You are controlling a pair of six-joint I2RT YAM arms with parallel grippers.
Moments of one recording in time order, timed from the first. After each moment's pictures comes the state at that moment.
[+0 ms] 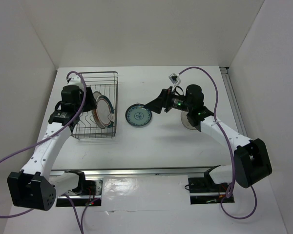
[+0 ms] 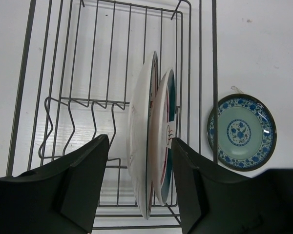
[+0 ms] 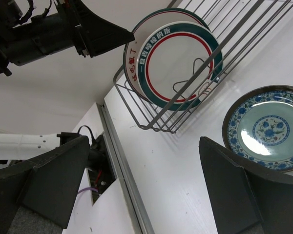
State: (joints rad) left arm -0.10 1.12 0.98 -0.37 -0.10 -0.27; right arm 0.42 1.33 0.87 0.37 -0.72 0.64
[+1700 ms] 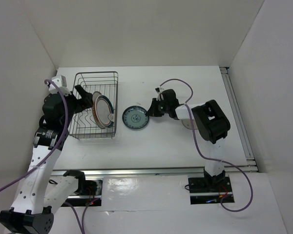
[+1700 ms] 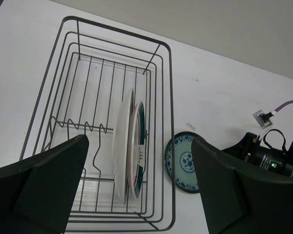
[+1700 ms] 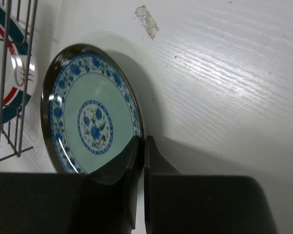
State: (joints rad) left arm -0.10 0.82 0.98 -0.39 -0.12 -0.38; right arm 0.44 2.03 1.10 0.27 -0.43 0.45
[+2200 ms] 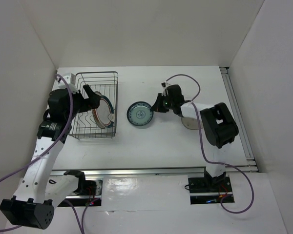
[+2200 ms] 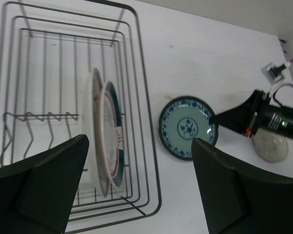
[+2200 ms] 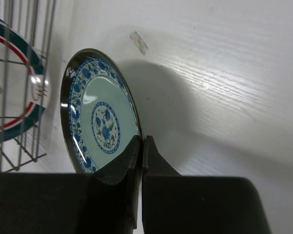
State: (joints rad) left arm -0.10 0.92 1.00 -0.40 0.03 -0.37; right arm 0.40 1.93 1.10 0.19 -0.40 0.49
